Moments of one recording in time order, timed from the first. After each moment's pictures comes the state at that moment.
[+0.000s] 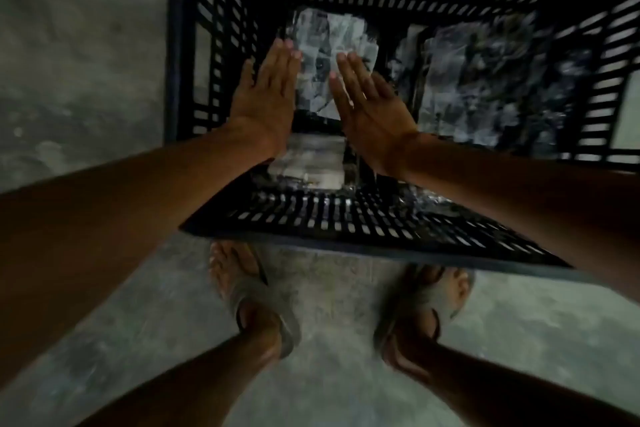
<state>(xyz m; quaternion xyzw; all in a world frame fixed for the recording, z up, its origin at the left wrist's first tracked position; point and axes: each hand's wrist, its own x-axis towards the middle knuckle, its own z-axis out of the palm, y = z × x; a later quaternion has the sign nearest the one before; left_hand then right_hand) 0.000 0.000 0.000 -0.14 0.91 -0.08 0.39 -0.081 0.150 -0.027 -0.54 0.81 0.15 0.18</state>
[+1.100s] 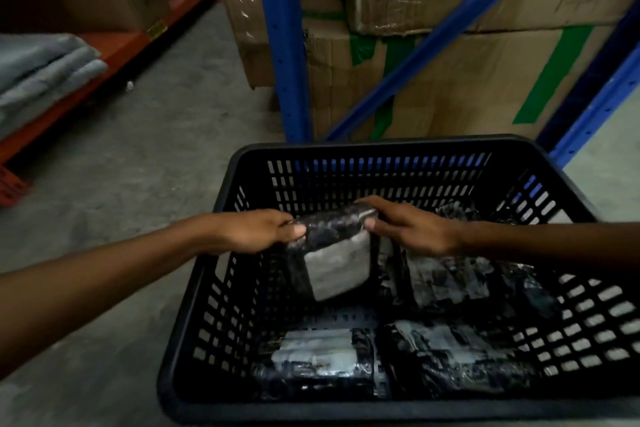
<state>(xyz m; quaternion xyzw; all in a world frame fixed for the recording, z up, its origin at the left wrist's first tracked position) -0.035 -0.065 0.047 -0.13 0.89 0.35 0.27 -0.180 0.175 0.004 -0.45 0.80 -0.27 0.29</state>
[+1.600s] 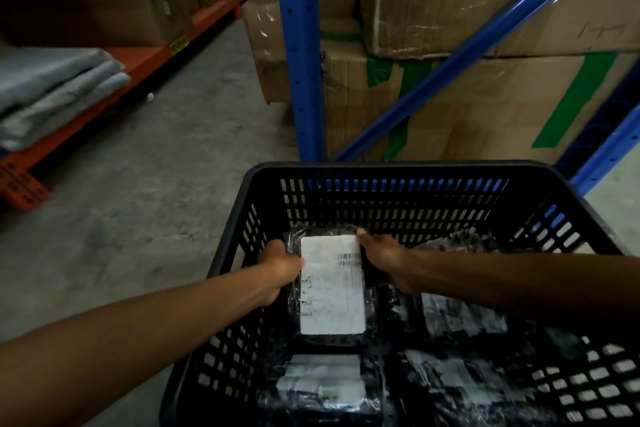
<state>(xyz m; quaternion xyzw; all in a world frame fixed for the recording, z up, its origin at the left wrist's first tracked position) -0.045 -0.041 -0.025 -0.45 0.75 0.48 0.06 -0.154 0.104 -0.038 0.00 0.79 -0.48 0.39</state>
